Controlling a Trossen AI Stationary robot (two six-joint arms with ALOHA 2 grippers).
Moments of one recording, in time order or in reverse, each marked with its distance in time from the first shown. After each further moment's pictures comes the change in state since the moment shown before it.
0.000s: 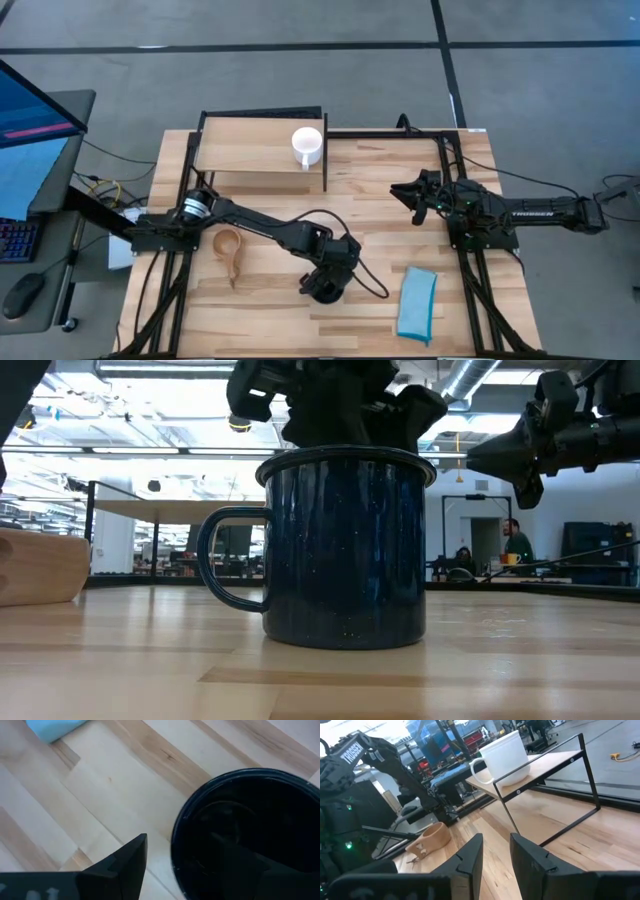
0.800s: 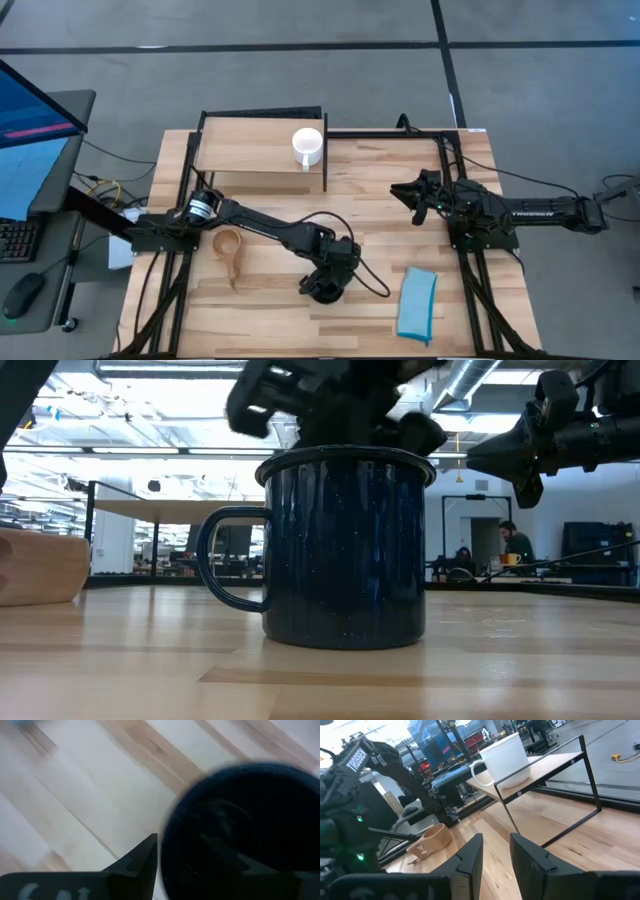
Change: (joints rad) left arm 0.009 0.038 0.000 -0.011 0.055 -0.037; right arm 0.000 0.000 0.000 0.007 0.000 0.000
